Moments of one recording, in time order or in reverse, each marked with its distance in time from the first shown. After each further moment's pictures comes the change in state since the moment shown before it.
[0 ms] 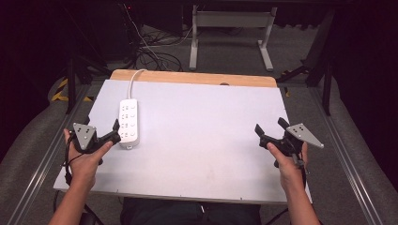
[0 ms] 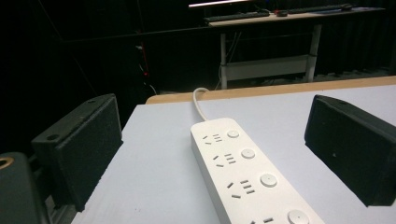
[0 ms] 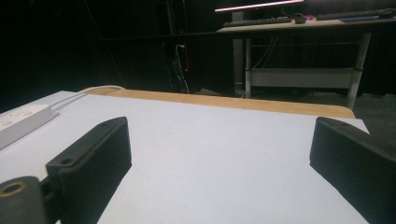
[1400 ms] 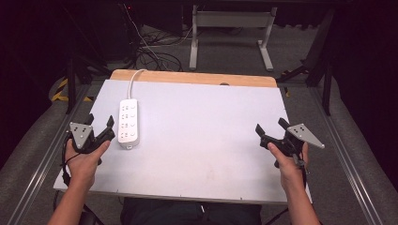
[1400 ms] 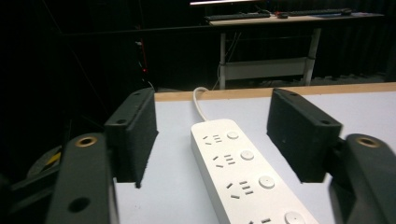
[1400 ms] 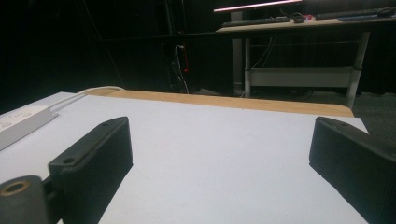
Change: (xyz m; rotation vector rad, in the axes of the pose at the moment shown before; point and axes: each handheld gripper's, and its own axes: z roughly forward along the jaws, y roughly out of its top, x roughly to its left) left arm 0.005 0.005 -0.003 0.009 -0.002 -0.034; right arm -0.001 0.000 -0.001 -0.001 -0.004 0.007
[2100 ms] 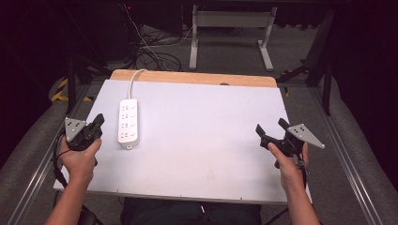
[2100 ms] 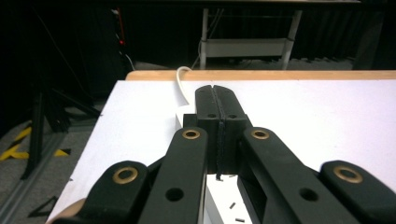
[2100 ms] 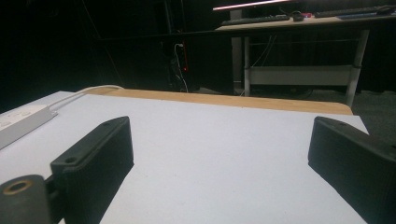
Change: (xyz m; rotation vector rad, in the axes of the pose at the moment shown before) left arm 0.012 0.017 -0.004 0.118 -0.092 -0.071; right arm 0.000 -0.001 0.000 0.007 -0.001 0.001
